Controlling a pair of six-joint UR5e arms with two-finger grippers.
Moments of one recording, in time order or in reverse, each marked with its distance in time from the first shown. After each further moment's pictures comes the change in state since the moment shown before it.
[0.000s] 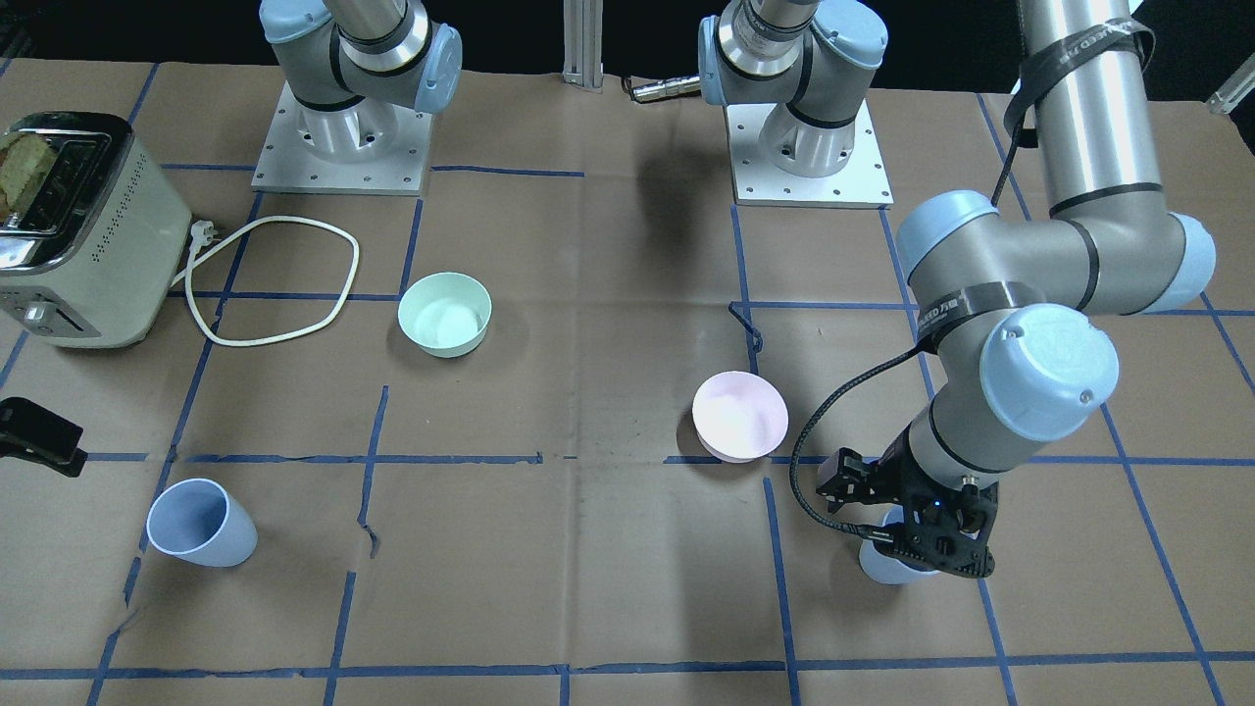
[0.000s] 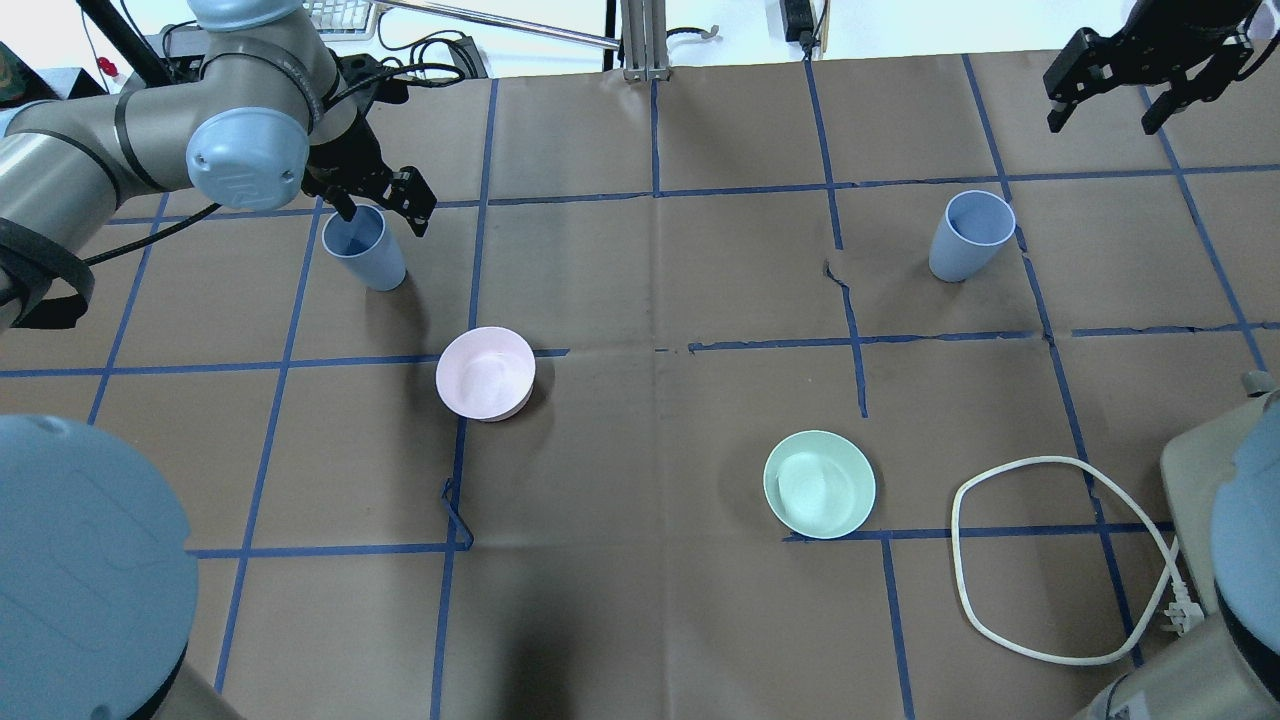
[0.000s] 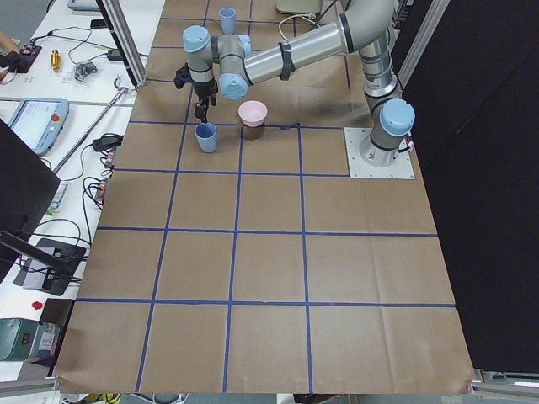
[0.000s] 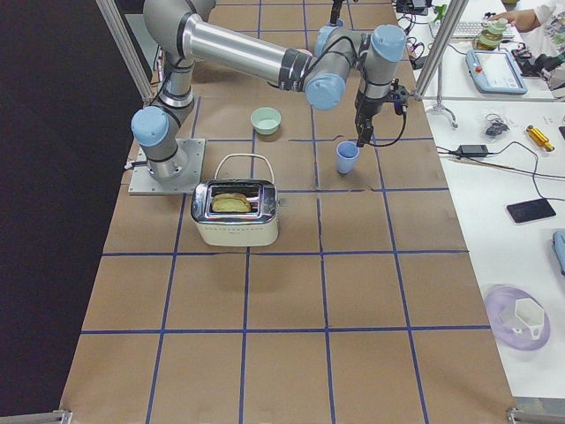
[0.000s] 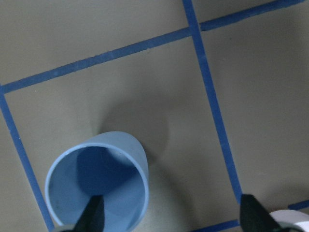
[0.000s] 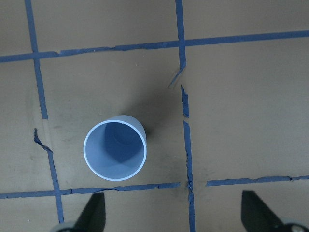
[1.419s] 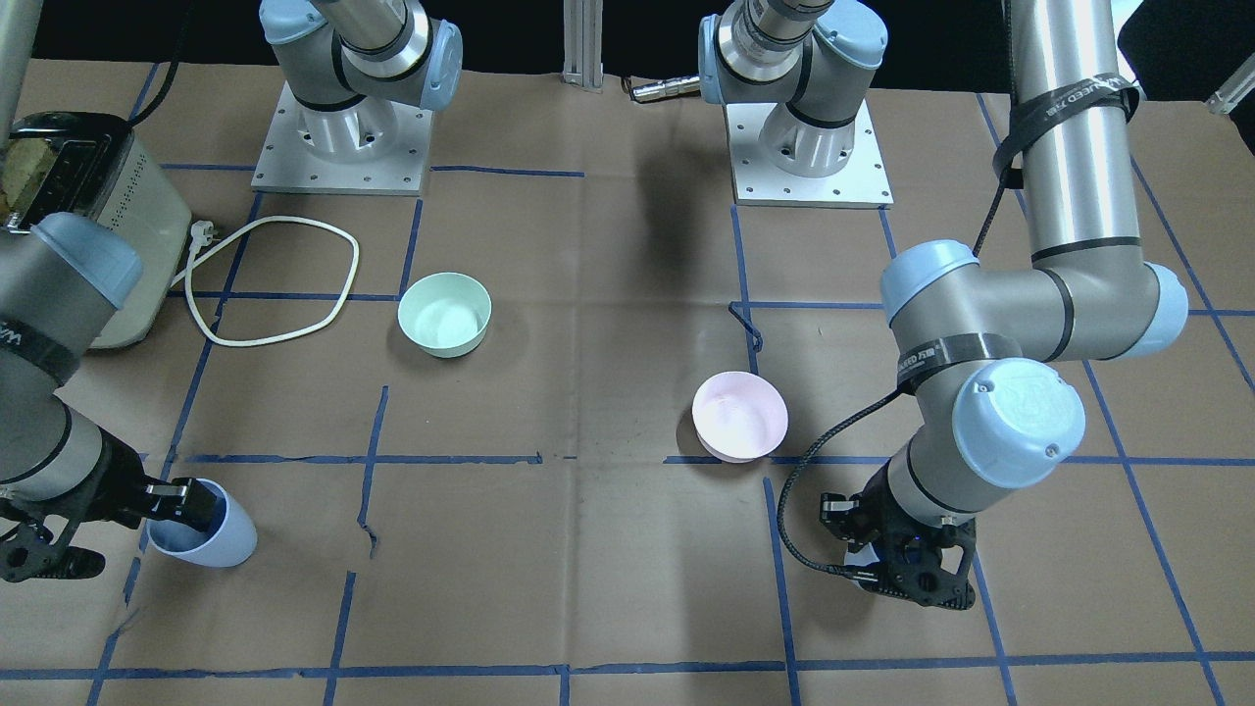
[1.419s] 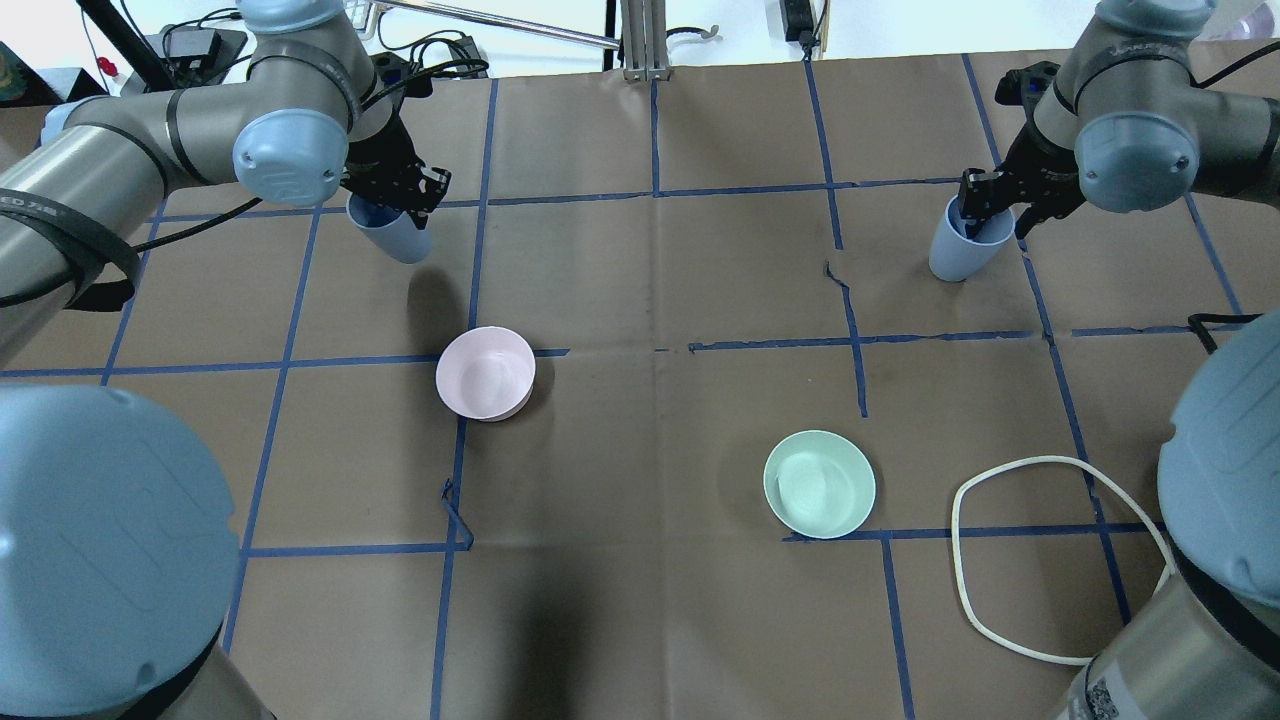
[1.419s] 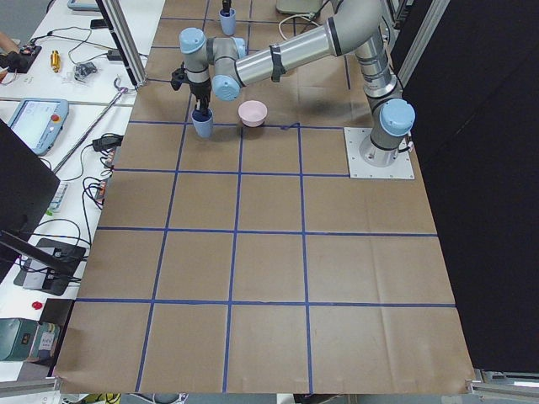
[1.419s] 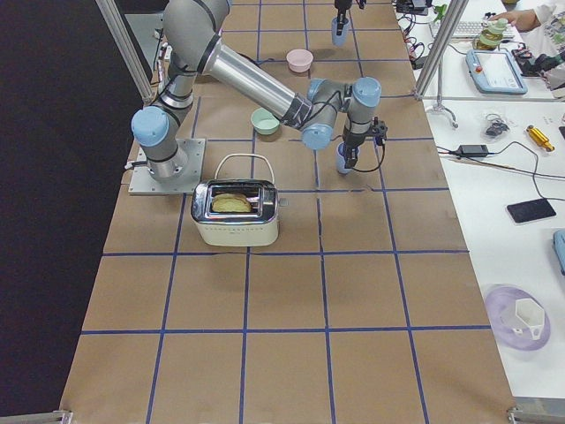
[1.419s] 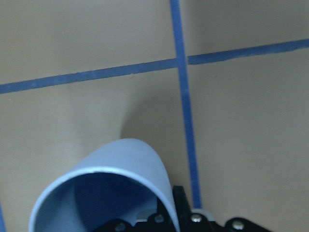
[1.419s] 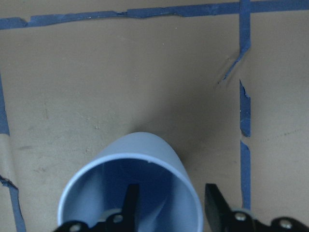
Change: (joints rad) left arm -0.097 -0.041 0.082 0.014 -0.014 -0.256; right arm 0.058 0.077 0.290 -0.377 0.000 0.044
